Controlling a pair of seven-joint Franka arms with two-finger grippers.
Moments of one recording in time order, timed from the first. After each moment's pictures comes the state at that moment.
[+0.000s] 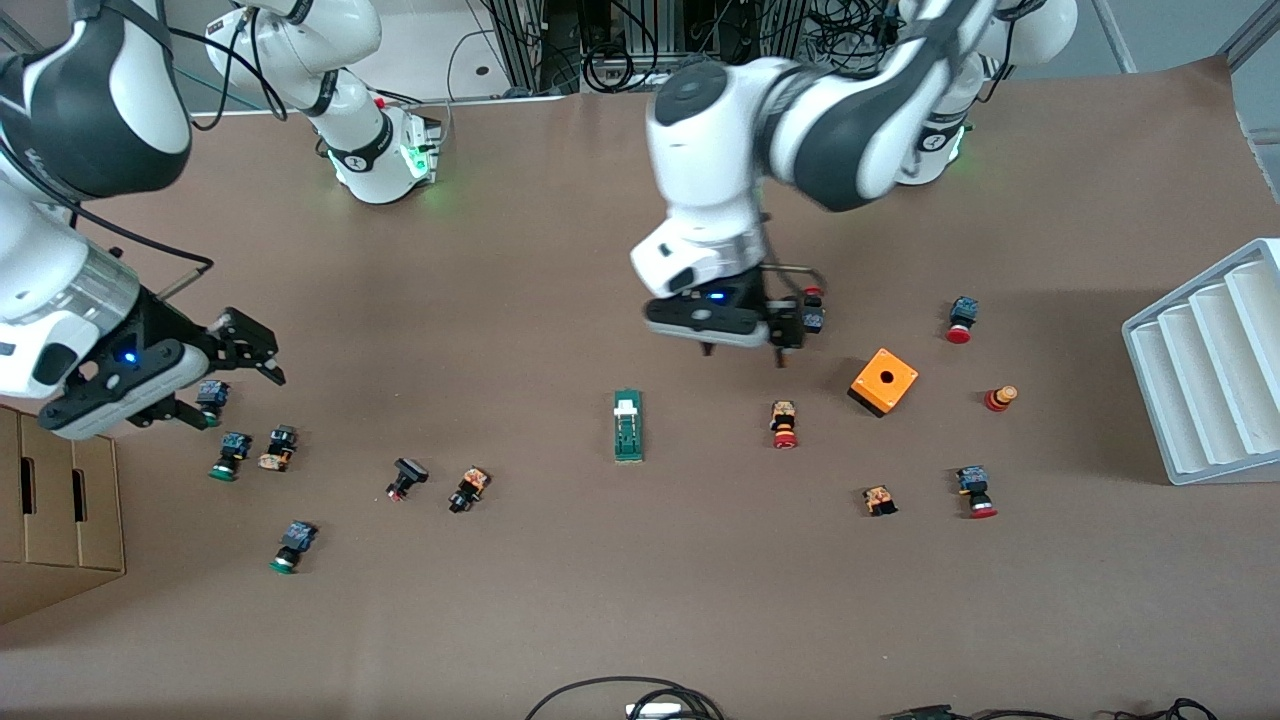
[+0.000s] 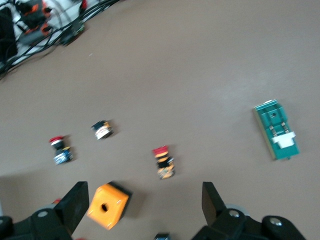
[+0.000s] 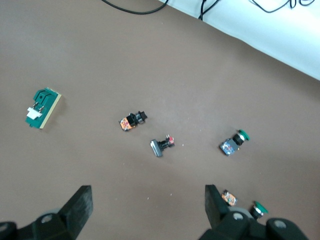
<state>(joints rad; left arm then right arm) -0.53 0.28 -0.21 -1.53 0.41 1.83 -0.50 0.27 0.05 -0.20 -1.66 0.17 1.87 -0.46</state>
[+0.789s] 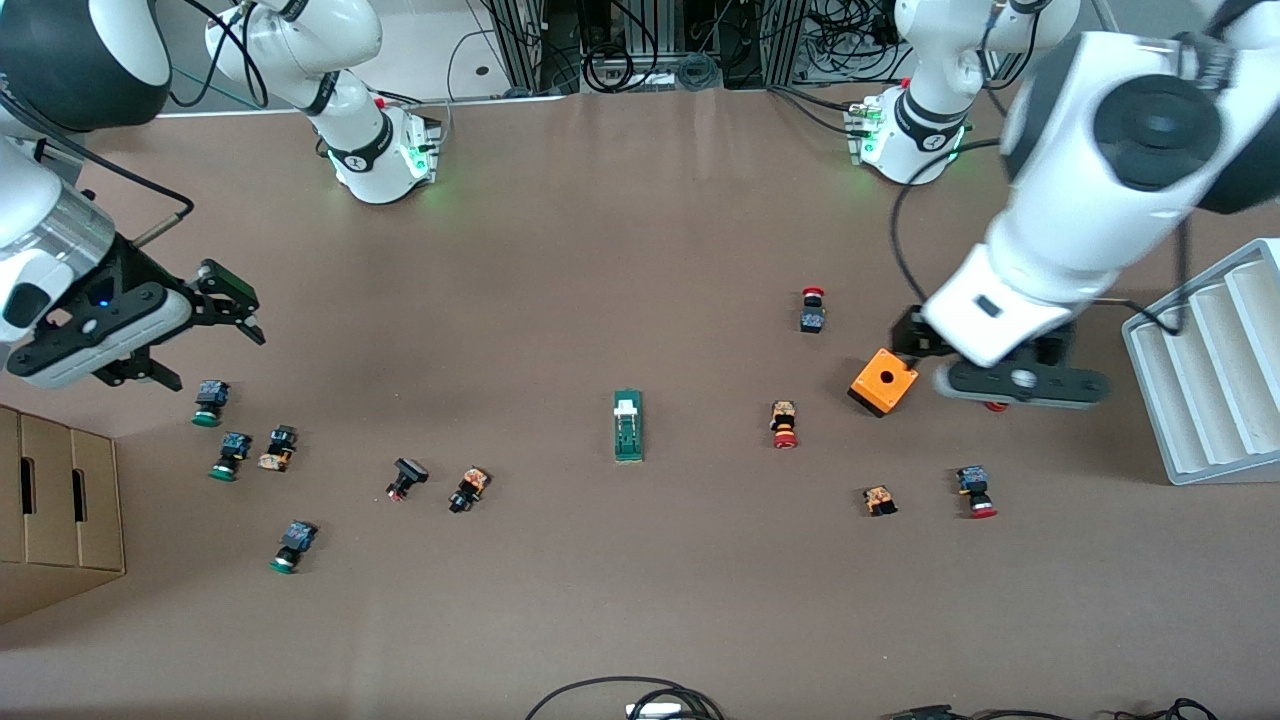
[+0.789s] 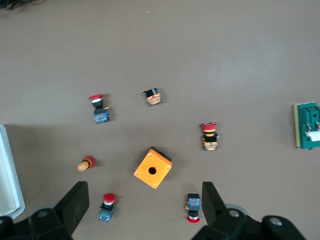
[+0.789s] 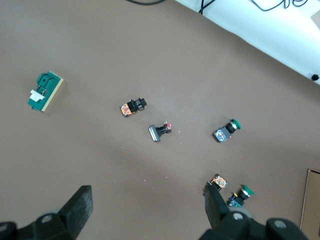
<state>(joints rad) -0.13 0.23 -0.21 -1.39 0.12 1.61 -0.23 0.20 -0.01 -0.10 -1.67 0.10 1.80 -0.45</state>
